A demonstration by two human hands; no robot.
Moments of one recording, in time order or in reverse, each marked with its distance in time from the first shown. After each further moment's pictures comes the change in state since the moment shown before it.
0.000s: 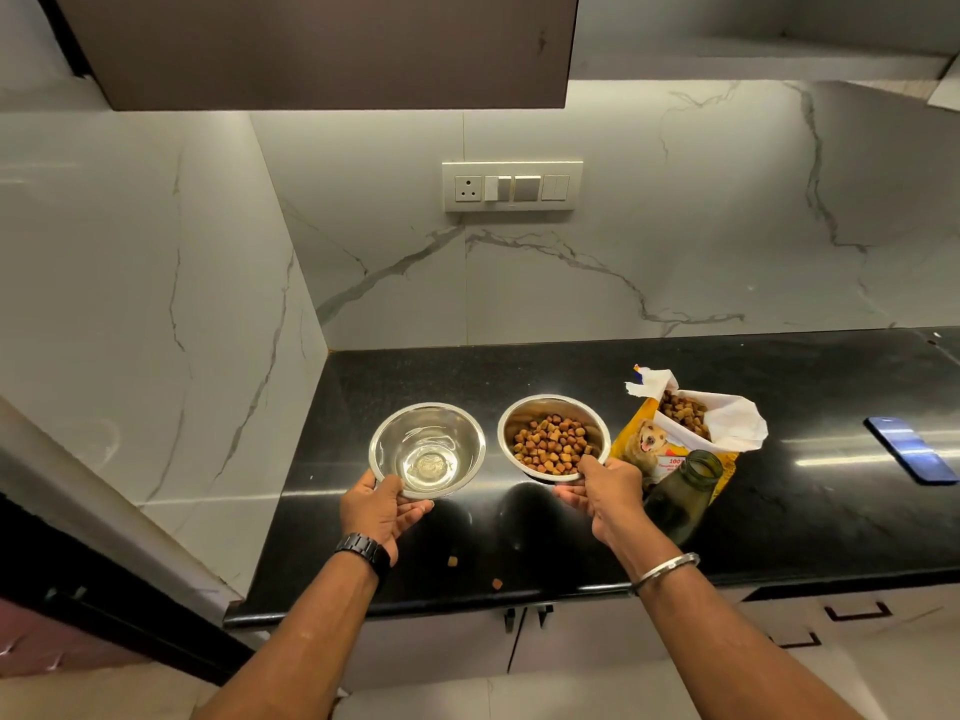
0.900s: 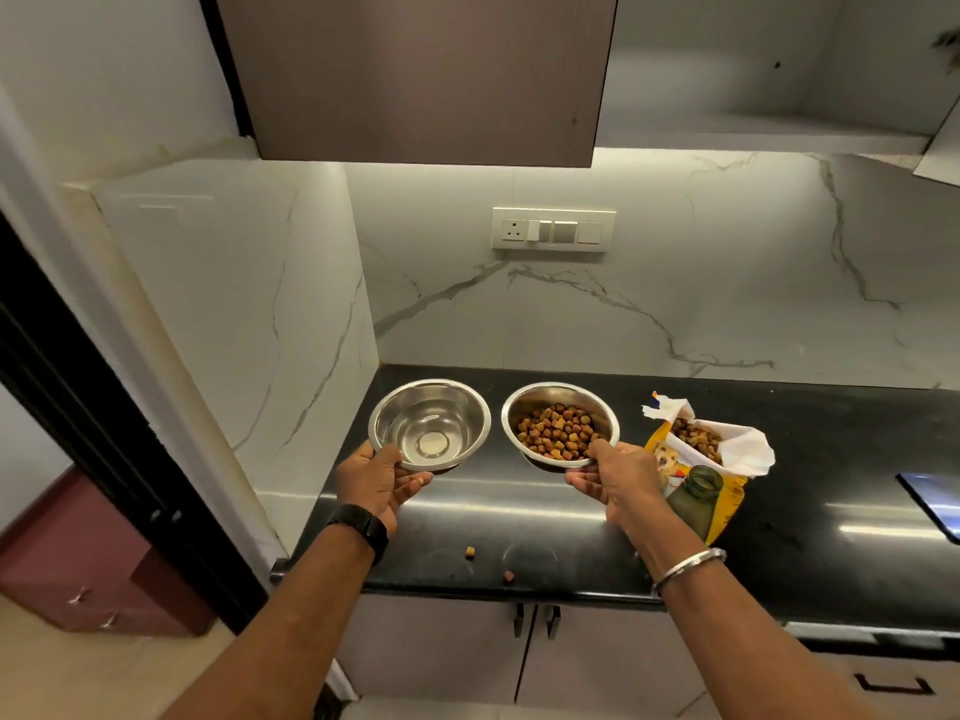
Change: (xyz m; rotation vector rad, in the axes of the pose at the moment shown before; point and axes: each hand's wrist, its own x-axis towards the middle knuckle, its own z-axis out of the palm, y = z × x) left_hand -0.106 0.062 -0.026 -0.109 0.074 0.138; right_hand -0.094 -0.065 -0.014 -0.073 -0.134 -0.096
